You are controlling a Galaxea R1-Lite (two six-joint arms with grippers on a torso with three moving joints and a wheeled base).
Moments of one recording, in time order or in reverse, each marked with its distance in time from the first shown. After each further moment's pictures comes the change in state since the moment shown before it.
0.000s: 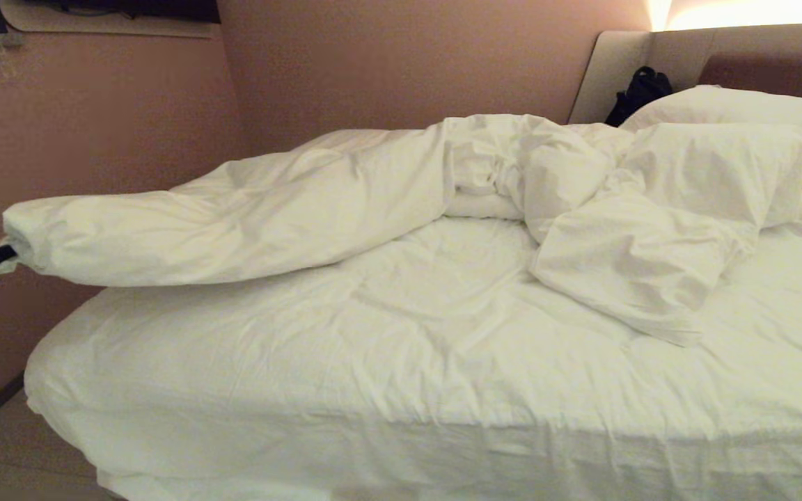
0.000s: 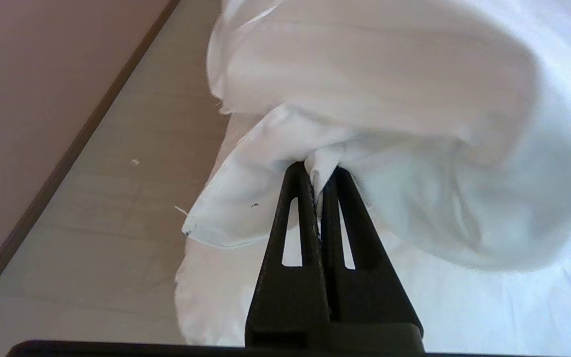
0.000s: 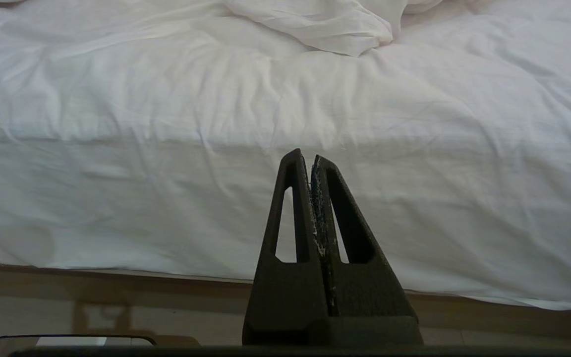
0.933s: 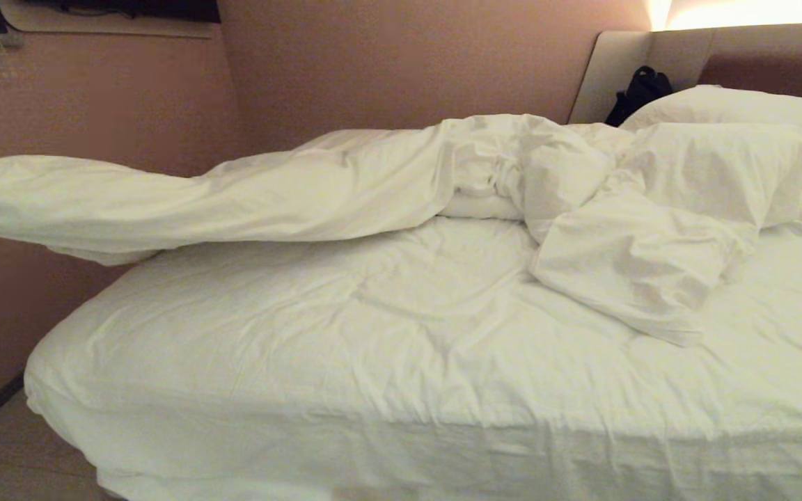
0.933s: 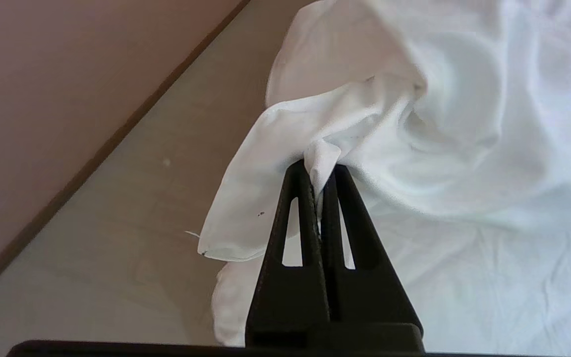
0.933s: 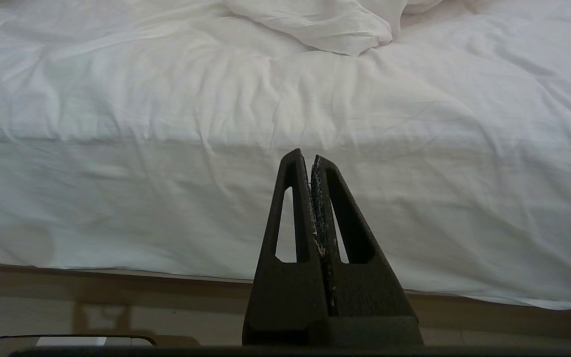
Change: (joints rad) left arm 0.134 -0.057 -0.176 0.154 0.004 -0.149; right arm 0.000 0.000 0.000 0.000 0.000 0.000
